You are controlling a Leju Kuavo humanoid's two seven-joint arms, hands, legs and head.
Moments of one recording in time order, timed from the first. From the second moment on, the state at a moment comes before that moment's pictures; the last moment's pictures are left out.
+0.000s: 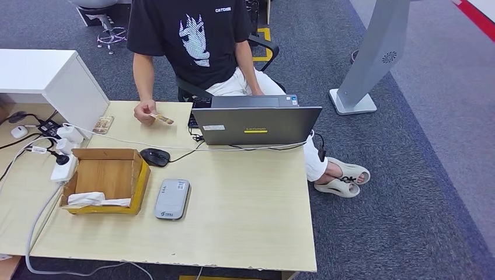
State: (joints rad) left arm -0.01 -0.23 1.32 -1.00 -0.16 0.49 -0.53; right arm -0.03 0.17 -1.30 -0.37 0.92 -0.48 0.13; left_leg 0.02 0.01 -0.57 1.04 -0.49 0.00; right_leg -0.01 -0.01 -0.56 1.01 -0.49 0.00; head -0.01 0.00
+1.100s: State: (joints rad) left arm -0.04 -0.18 1.33 -0.74 -0.18 0.33 -0.60; right arm -0.04 0.19 -1.36 -0.38 0.99 -0.46 0.09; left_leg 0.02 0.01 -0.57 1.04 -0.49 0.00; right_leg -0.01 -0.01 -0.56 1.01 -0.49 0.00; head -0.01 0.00
